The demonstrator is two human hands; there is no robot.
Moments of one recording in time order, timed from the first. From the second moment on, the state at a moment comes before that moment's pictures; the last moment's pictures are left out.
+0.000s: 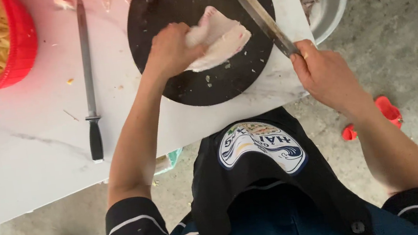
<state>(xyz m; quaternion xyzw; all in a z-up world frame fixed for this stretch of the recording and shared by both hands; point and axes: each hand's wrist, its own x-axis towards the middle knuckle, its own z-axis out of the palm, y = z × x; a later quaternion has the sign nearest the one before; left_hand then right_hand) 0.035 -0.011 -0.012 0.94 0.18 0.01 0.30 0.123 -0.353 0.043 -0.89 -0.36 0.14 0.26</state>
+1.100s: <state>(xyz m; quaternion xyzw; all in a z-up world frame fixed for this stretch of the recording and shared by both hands) 0.020 -0.107 -0.012 0.92 0.11 0.25 0.29 0.134 -0.305 0.028 -0.87 -0.44 0.21 0.02</state>
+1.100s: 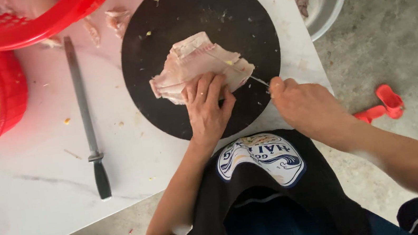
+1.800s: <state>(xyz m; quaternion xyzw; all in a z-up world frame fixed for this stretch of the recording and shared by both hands) 0.018 -0.102 -0.014 0.89 0.15 0.28 0.32 0.118 -0.319 0.032 -0.87 -0.38 0.30 0.00</state>
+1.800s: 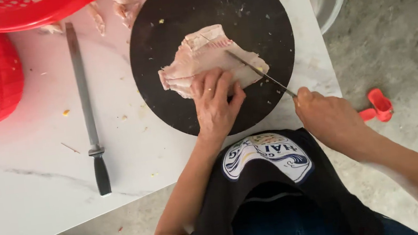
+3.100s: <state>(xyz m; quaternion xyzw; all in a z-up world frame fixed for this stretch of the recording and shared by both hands) 0.010 -0.087 -0.023 0.90 0.05 0.28 0.33 0.143 -0.307 0.013 -0.87 -0.48 0.08 0.08</state>
